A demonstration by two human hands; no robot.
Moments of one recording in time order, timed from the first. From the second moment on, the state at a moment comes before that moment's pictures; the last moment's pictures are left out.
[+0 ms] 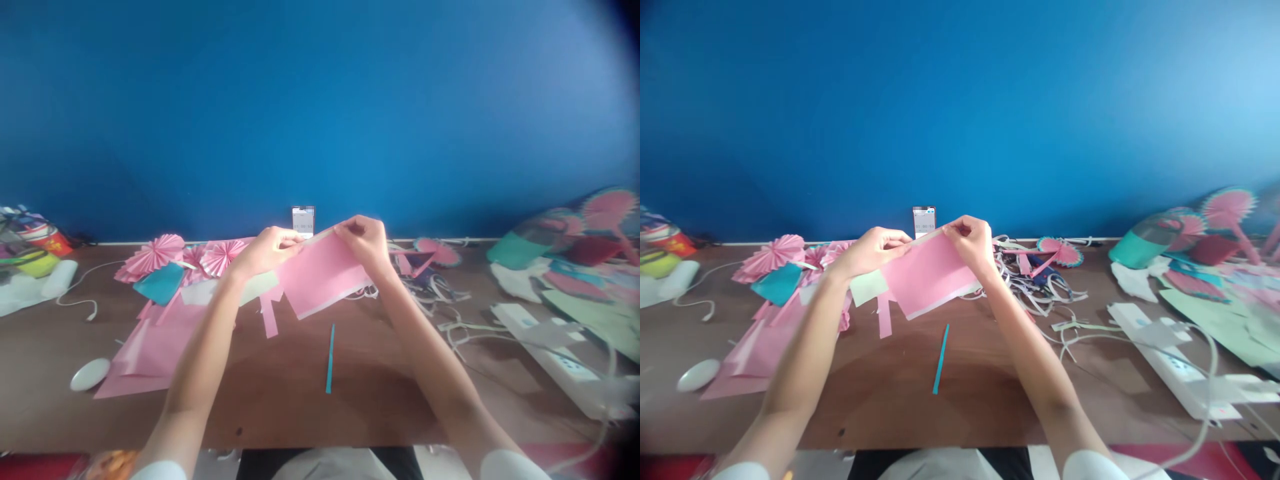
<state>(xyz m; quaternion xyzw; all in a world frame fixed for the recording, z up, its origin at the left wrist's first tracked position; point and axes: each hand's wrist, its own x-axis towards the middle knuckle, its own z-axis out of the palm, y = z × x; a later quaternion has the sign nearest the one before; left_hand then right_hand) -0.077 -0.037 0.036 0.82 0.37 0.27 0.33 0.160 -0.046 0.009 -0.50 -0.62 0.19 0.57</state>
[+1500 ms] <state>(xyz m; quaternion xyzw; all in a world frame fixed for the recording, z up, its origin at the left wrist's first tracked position) -0.094 -0.019 0.035 0.80 0.37 0.24 0.40 0.150 -0.050 0.008 -0.40 -0.59 0.19 0.67</state>
